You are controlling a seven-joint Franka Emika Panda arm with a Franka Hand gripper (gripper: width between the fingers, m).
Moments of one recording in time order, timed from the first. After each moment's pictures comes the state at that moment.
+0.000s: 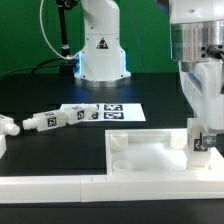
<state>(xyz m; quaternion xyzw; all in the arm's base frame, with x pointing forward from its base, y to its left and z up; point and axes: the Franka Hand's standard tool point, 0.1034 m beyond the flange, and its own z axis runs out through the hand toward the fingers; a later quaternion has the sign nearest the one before) 0.641 0.118 0.069 -0.67 0.74 0.01 0.06</state>
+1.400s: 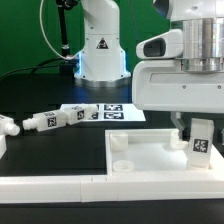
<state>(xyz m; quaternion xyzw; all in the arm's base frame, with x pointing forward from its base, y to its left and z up) 0.647 0.112 0.070 -0.96 0.26 -0.06 0.04</state>
